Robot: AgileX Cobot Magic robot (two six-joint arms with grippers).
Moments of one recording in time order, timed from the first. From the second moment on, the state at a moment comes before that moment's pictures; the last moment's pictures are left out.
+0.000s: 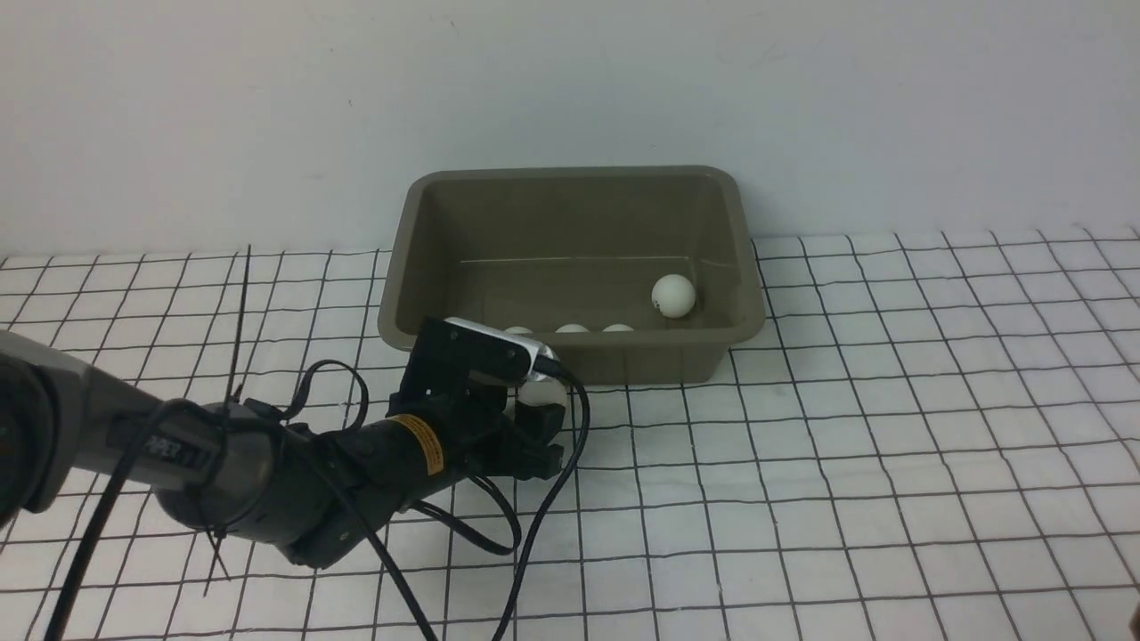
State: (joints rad) right arm 0.03 -0.01 0.02 0.06 0.41 -0.08; left arm -0.40 2.03 -0.82 0.33 -0.66 -0.41
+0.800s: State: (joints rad) right arm 0.03 -0.01 0.02 0.06 0.41 -0.07; left arm -0.40 2.01 -0.81 0.45 -0.59 -0.53
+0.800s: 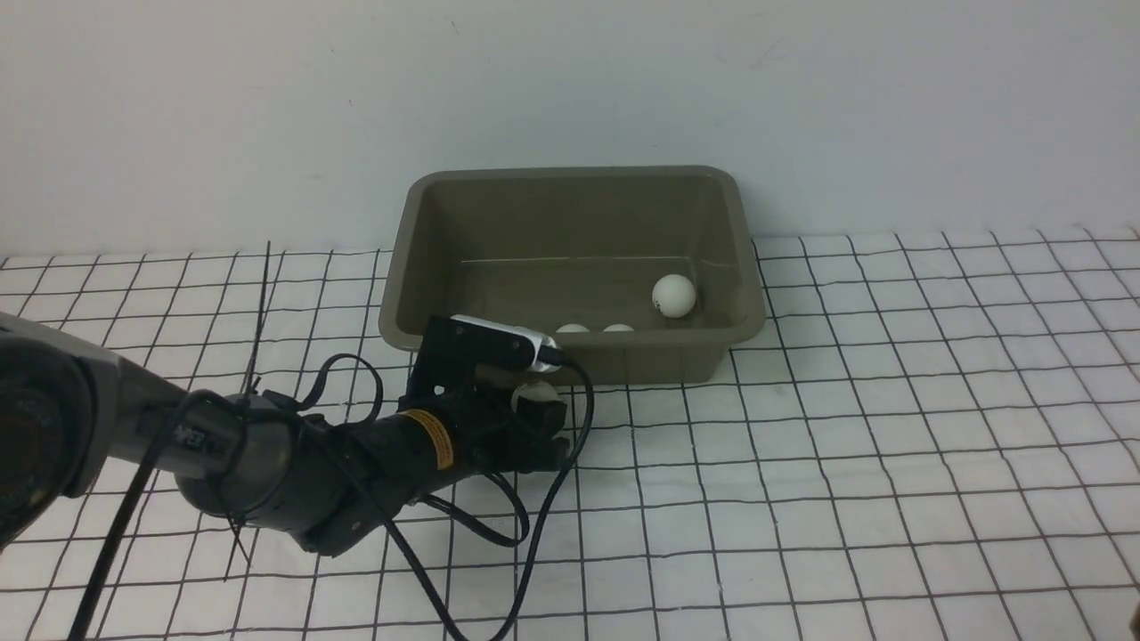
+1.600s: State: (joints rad) right arm 0.03 -0.01 0.02 0.06 0.41 -0.07; left arm -0.40 1.37 -0.50 0.57 -0.57 -0.64
